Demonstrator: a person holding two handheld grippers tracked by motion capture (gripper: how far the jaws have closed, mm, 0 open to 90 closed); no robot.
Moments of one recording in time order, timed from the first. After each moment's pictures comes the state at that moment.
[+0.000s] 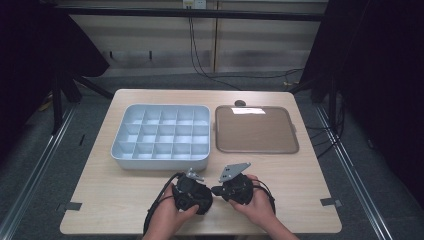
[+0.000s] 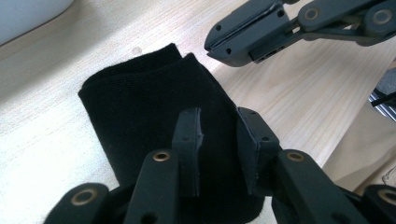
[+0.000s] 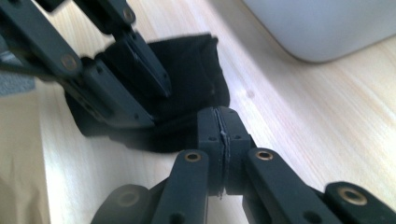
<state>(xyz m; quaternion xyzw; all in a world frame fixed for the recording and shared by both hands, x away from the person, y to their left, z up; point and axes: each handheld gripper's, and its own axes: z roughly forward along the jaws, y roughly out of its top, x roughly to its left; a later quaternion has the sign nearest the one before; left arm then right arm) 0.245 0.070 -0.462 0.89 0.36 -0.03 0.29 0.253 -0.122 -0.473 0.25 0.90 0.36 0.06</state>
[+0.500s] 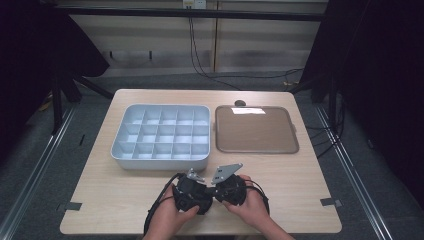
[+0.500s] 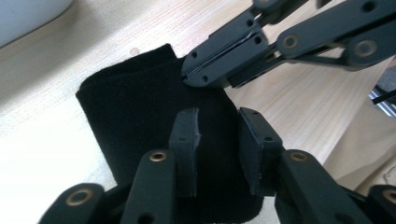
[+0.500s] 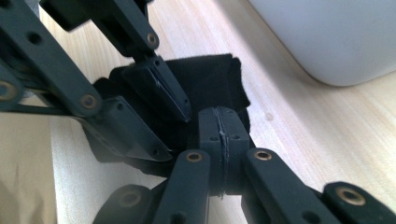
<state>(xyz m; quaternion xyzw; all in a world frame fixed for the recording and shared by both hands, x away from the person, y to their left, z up) 0.244 0.070 -0.460 0.89 0.35 -0.03 0.29 0.253 -0.104 -0.472 0.23 0.90 0.36 0.07</state>
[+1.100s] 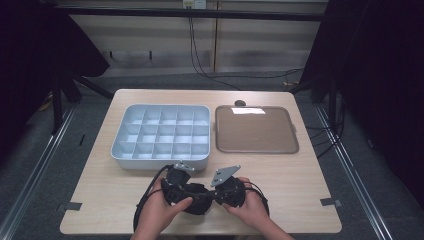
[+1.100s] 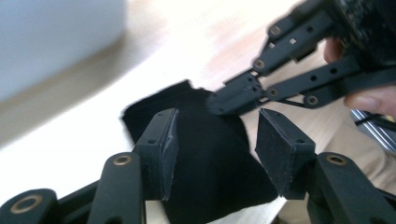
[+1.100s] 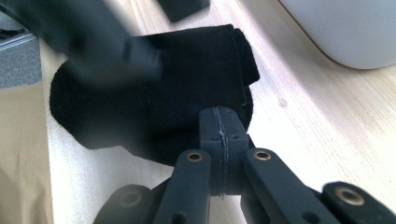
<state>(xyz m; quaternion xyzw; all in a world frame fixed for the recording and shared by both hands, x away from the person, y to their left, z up) 0.254 0.095 -0.430 0.87 0.38 -0.02 0.32 0.252 -0.103 -0.483 0.23 0.91 0.35 0.05</state>
